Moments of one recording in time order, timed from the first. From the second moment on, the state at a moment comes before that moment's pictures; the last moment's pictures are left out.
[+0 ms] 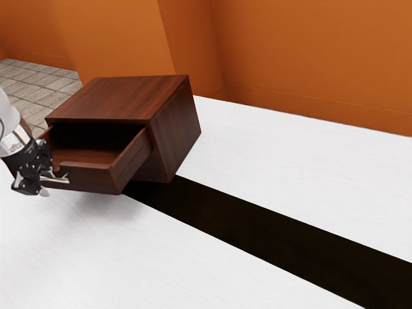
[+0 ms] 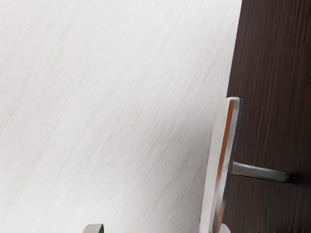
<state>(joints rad) 0.38 -0.26 0.20 -2.09 0.12 2.09 -1.56</state>
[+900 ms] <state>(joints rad) 0.39 -0.25 0.19 -2.08 0.12 2.08 -1.57</state>
